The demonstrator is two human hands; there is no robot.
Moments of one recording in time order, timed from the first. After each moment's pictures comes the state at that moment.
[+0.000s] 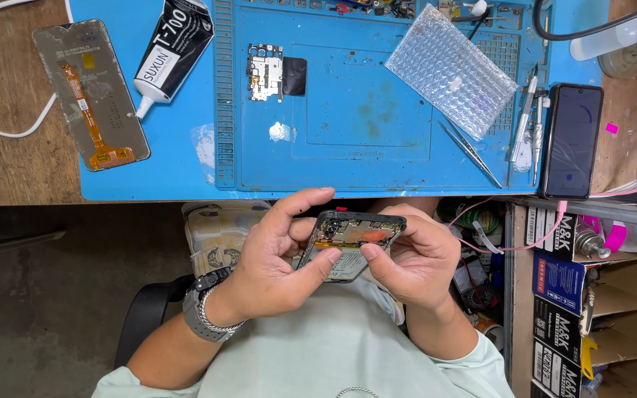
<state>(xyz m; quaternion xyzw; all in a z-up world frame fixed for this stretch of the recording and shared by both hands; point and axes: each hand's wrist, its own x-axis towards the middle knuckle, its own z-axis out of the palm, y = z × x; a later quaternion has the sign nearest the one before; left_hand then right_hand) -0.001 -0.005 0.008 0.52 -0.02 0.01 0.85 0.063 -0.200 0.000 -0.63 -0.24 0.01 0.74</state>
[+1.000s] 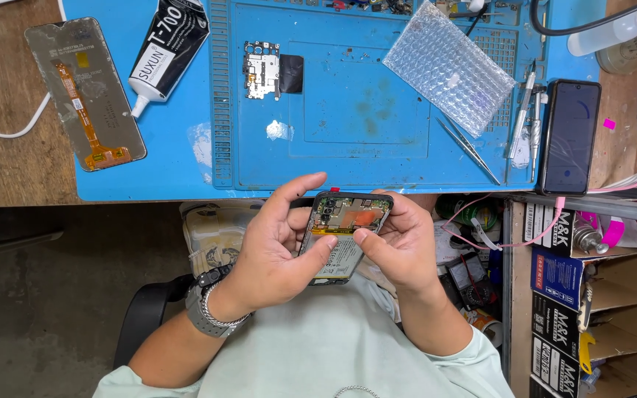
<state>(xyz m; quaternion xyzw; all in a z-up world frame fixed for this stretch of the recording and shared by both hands) 0.006 -0.006 0.002 0.54 0.03 -0.03 0.84 0.062 -0.189 -0.016 -0.59 -0.11 0.12 0.79</state>
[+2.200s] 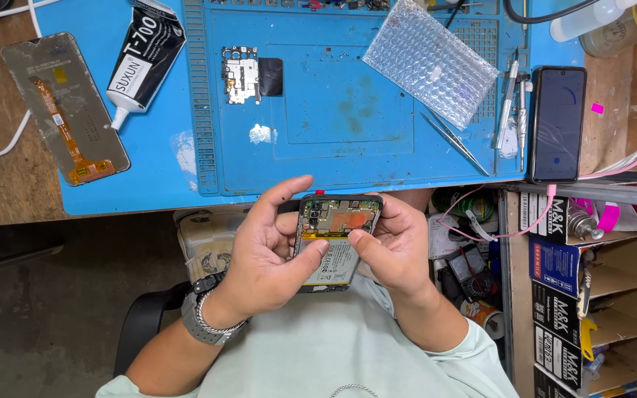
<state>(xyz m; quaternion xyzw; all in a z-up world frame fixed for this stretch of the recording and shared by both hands) 0.004 -0.012 -0.004 0.52 0.03 -0.03 0.85 0.058 -0.187 -0.005 -0.60 -0.09 0.09 0.79</state>
